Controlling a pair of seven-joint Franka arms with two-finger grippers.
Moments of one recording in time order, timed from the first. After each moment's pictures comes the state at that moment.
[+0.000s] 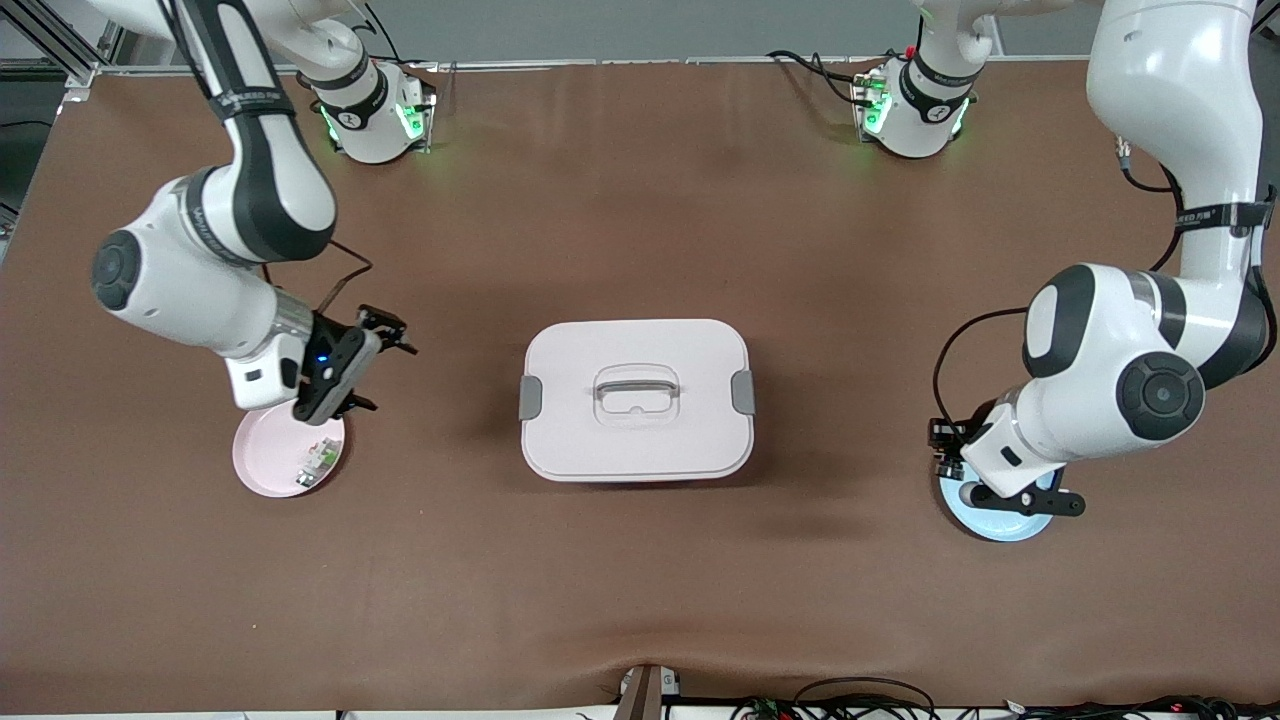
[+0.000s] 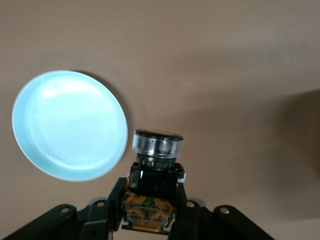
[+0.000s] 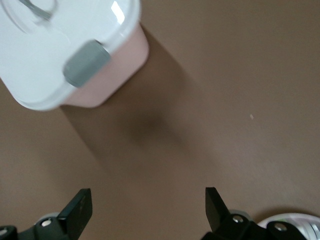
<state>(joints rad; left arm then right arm) -0.01 0.59 -0.17 -1.42 0.09 1.90 0.00 0.31 0.21 -0.18 -1.94 0.42 2.13 -0.92</state>
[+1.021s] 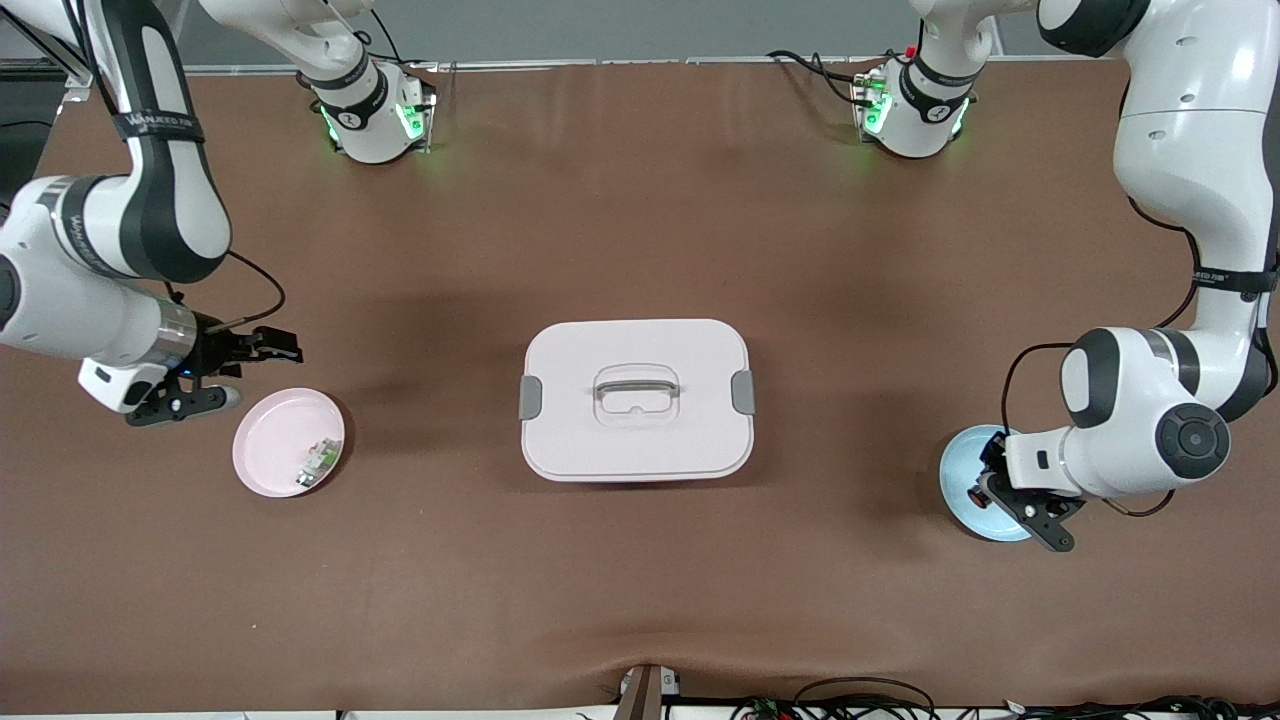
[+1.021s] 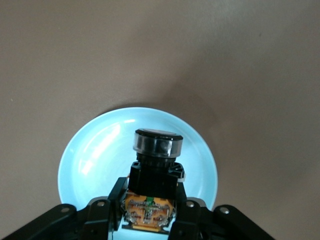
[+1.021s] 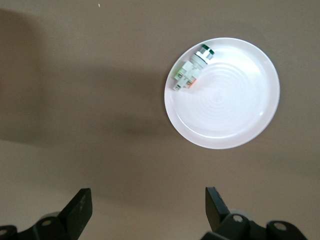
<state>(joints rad) 0.13 0.72 -0.17 -1.46 0.12 2.14 0.79 0.14 0.21 -0.18 -1.85 0.13 1.88 -0.26</state>
